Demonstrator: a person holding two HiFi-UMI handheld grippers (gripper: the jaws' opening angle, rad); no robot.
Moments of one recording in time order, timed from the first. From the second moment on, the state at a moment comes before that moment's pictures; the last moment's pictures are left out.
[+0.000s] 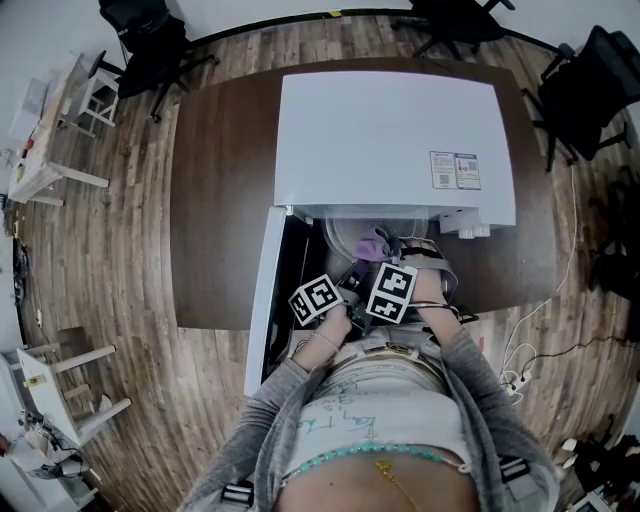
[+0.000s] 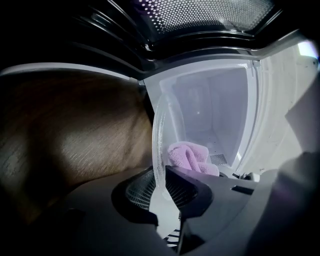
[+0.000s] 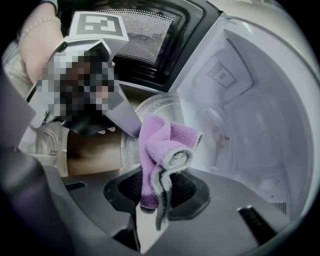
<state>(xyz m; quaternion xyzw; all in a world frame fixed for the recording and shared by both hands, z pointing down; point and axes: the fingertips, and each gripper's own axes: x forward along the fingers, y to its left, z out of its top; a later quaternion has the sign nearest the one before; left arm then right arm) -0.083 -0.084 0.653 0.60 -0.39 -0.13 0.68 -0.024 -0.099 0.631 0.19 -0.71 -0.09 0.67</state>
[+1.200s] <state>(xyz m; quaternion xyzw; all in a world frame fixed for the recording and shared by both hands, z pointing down) -0.081 -0.085 0.657 0.61 -0.38 -0.12 0.69 -0.106 -0.133 0.629 0.14 -0.74 -0.14 0.64</state>
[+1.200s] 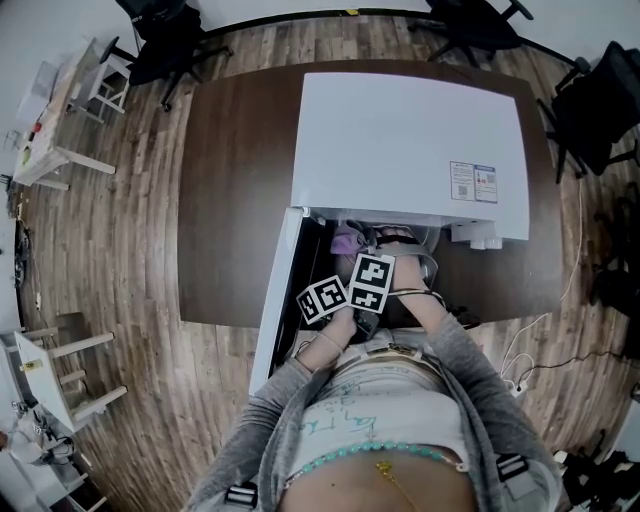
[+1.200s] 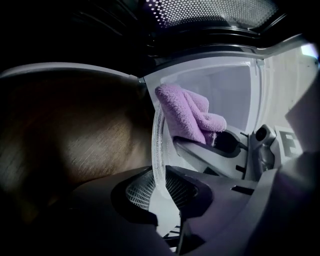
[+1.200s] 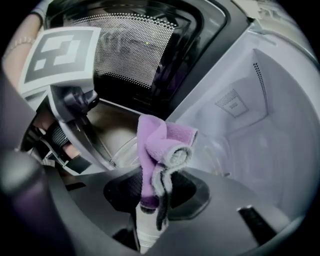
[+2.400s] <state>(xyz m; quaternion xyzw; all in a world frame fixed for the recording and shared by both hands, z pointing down) -0.081 -0.086 0.653 0.61 -0.37 -0.12 0.68 -0.096 -0.213 0.619 0.26 -0.74 -0.19 0.59</state>
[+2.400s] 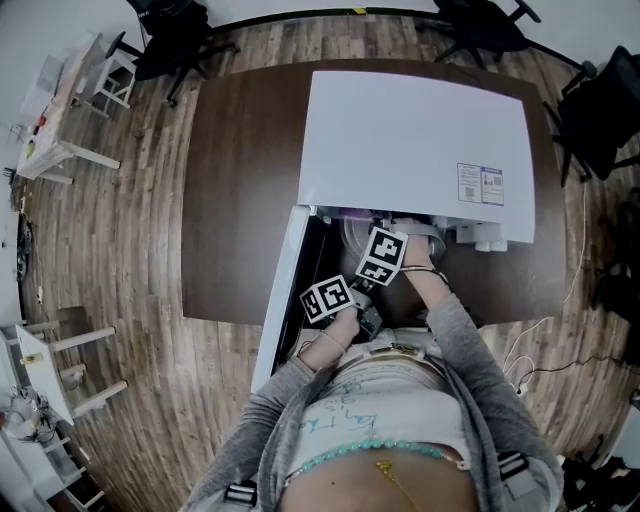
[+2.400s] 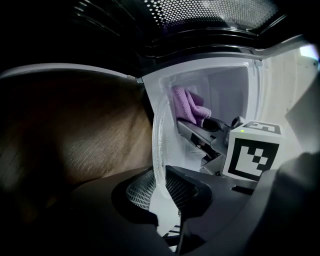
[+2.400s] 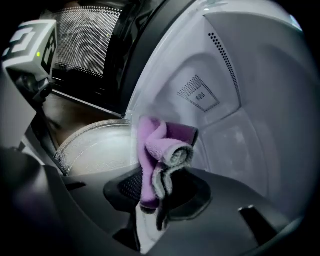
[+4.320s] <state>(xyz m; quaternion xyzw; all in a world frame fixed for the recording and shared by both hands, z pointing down) -0.085 -0.086 0.648 0.62 -0.39 -0.14 0.67 0.005 -0.185 0.619 0.37 -0.68 -0.11 0.63</state>
